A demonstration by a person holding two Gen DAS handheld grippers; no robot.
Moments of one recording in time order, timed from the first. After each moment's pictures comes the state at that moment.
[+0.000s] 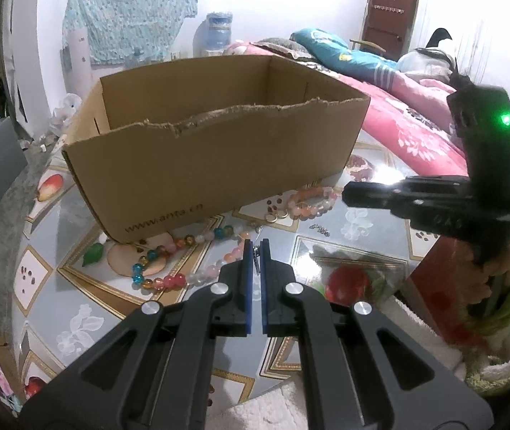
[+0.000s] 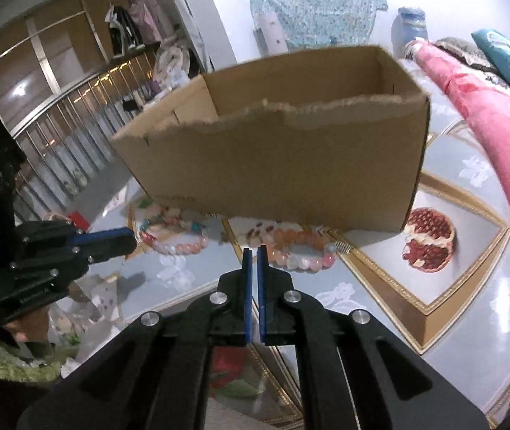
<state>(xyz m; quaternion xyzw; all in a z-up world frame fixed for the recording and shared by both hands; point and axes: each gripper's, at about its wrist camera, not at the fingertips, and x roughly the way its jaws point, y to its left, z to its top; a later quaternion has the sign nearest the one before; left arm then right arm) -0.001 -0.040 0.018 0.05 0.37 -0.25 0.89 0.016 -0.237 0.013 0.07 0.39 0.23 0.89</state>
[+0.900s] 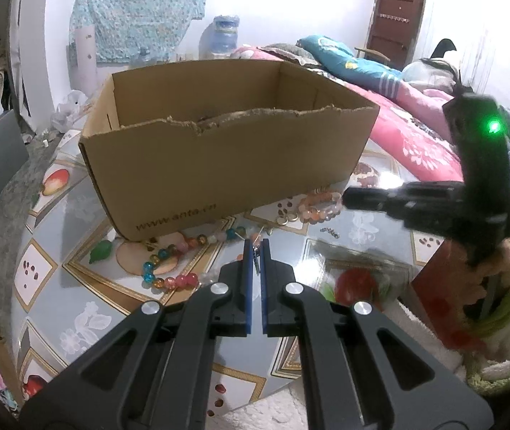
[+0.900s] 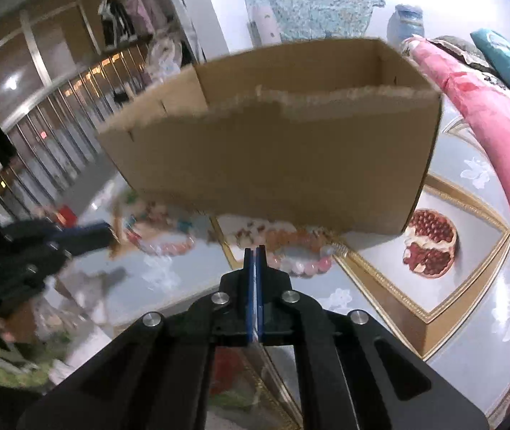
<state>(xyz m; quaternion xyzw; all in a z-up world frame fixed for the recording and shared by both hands) 0.002 -0.024 0.019 0.03 0.36 -0.25 0.90 0.029 -0.241 0.012 0.07 0.40 0.22 0.89</state>
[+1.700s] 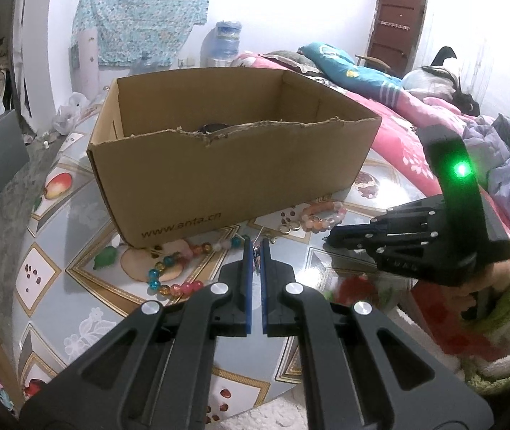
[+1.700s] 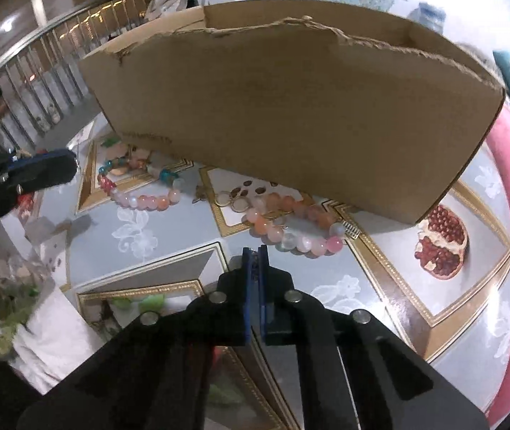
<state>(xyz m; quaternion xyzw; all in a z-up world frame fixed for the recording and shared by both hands) 0.005 -0.021 0.022 0.02 0.36 -0.25 0.90 0.042 -0.215 -0.021 -0.01 0.48 0.20 0.85</state>
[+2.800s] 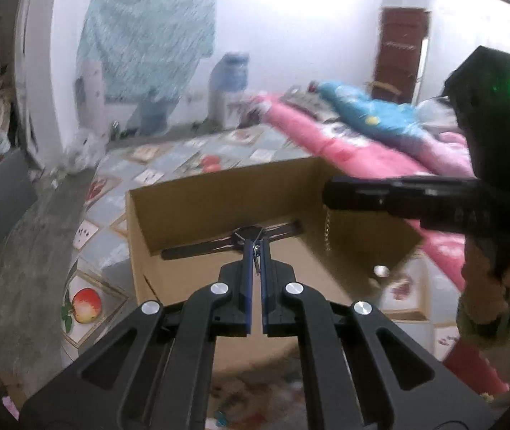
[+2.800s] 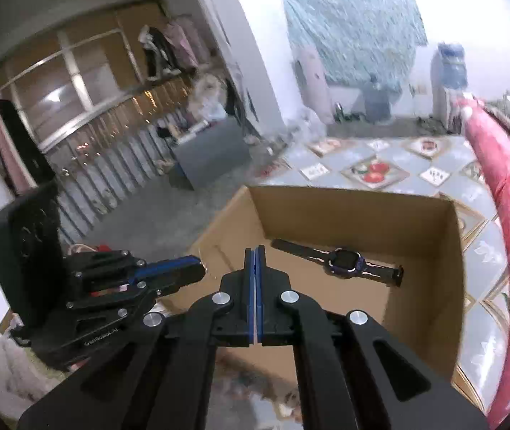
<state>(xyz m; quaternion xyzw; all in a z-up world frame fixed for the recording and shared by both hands) 0.131 -0.023 0.103 0.03 0.31 -0.23 0.92 0.154 -0.193 0.119 0.08 0.36 0.28 0.89</state>
